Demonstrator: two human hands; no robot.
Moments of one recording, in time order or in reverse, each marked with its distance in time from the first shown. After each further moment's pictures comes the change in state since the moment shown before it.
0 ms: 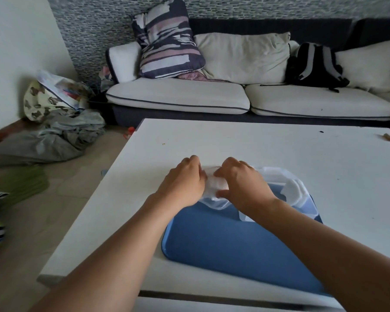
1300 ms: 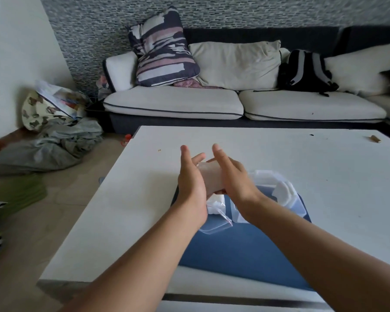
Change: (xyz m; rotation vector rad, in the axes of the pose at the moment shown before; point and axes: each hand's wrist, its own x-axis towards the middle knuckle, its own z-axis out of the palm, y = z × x) left_hand -0.025 0.078 -0.009 -1.539 0.144 -0.605; right_hand -0.012 -0.026 -0.033 1.390 0.042 0.414
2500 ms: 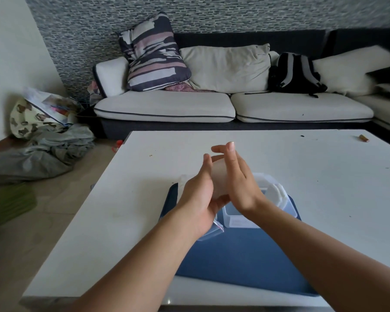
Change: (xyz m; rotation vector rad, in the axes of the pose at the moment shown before) left_hand -0.019 -0.003 0.019 -0.018 -0.218 -0.132; right_hand 0.001 0.002 -0.028 -0.129 0.079 -0.281
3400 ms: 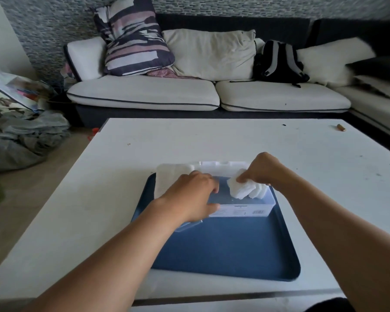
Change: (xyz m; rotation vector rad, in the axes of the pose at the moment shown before) left_hand 0.055 -0.032 -0.023 1.950 -0.382 0.650; right_hand 0.052 0.058 -0.114 -0.965 -0.013 0.603
